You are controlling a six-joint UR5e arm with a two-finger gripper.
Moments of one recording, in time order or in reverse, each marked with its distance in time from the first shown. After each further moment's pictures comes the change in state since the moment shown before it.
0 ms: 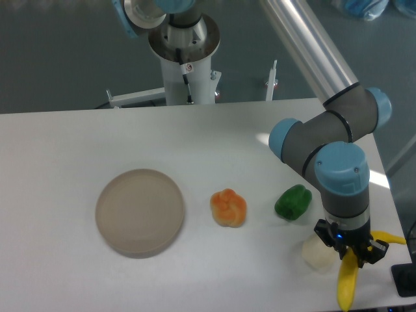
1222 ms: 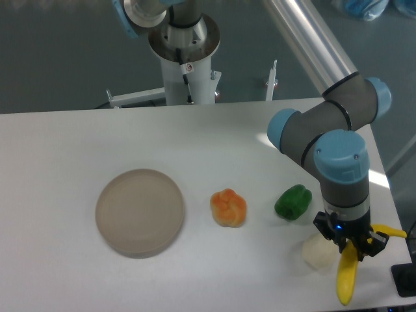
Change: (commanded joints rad) arm 0.008 0.121 -0.121 -0.011 -0.014 0.006
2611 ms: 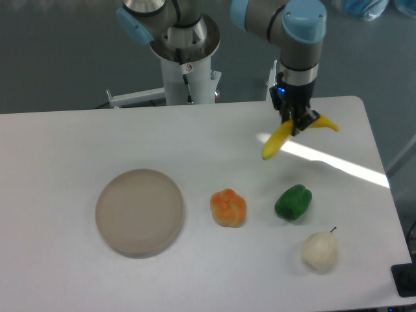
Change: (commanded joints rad) arm 0.229 0.588 -0.845 -0.060 -0.172 0.624
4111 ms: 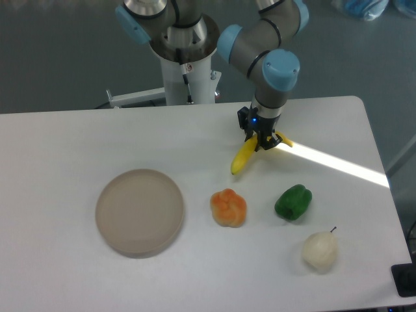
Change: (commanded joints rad) arm -0.048 -0.170 -0.052 0.117 -0.022 -0.235
